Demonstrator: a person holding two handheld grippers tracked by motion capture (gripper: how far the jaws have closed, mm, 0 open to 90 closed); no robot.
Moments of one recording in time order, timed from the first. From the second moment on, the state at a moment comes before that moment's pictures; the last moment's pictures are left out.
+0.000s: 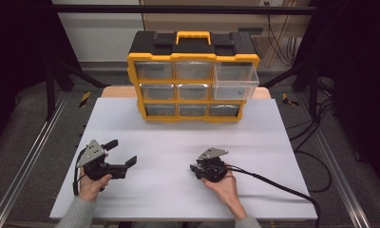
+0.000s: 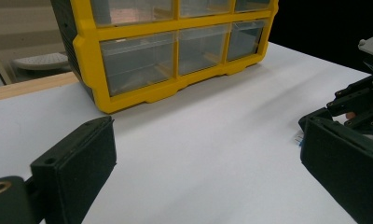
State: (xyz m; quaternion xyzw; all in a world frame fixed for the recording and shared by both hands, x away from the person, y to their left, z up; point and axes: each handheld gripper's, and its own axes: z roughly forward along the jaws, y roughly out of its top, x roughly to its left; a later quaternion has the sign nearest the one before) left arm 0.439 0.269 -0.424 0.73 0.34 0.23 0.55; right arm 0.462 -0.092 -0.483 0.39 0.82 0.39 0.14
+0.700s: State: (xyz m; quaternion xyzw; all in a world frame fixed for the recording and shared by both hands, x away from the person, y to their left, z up) left arm 0.439 0.269 -0.423 0.73 0.34 0.23 0.55; right arm 0.463 -0.092 -0.484 0.38 0.83 0.39 0.13
